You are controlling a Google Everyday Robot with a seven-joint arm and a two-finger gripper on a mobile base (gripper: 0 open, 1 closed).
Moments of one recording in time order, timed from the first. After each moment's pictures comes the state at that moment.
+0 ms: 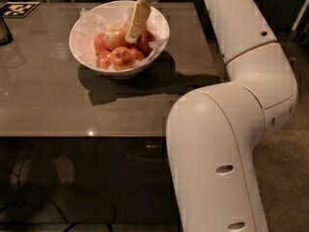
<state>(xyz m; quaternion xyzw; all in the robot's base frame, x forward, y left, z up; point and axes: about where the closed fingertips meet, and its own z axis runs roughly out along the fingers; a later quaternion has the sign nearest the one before) 0.727 0.068 0.989 -0.75 0.55 0.11 0.35</state>
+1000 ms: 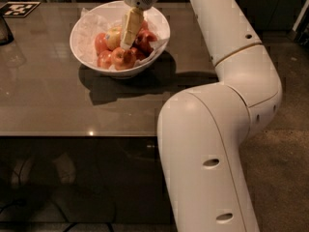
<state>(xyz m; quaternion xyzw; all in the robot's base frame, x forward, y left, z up) 0.724 0.090 0.968 -0.77 0.53 0.13 0.33</state>
